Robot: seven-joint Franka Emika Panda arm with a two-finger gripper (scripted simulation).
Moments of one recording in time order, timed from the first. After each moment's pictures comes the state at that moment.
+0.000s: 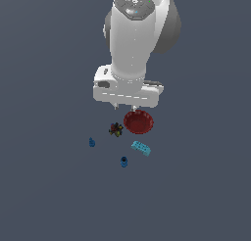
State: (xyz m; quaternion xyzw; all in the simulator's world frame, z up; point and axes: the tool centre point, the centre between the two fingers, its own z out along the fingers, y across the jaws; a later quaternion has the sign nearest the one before) arm 0.000 -0.002 0.271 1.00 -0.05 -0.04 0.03
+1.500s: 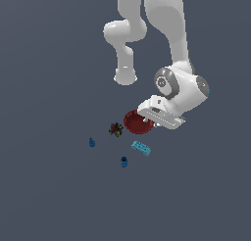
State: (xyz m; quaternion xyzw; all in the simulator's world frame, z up) arm -0.056 0.123 0.100 0.97 -0.10 -0.05 0.22
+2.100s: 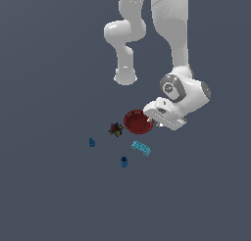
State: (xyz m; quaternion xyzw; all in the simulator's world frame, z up) arm -0.079 0.148 0.065 0.96 -0.11 -0.03 0.25
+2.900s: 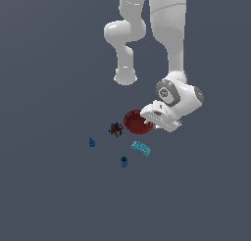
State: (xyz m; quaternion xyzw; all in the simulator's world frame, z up) arm -0.085 0.137 0.039 0.96 -0.11 -0.03 0.25
